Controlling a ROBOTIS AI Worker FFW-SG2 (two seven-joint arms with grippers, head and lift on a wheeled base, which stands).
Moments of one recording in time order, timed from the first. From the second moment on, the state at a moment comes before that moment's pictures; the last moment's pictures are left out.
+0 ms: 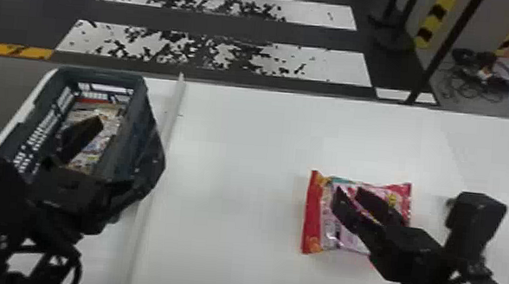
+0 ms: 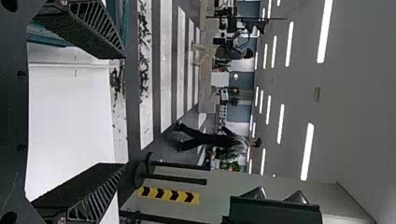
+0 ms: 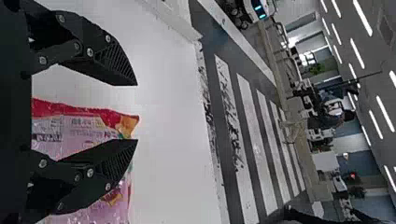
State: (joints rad) left arm 0.69 0.00 0.08 -2.38 0.07 0.19 -0.27; right arm 0.60 -0.22 -0.03 -2.31 -0.49 0.59 0.06
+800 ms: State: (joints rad) left arm 0.73 0.00 0.08 -2.37 0.07 0.14 -0.27; right arm 0.47 -0.20 0.22 -1.94 -0.29 0.36 0.06
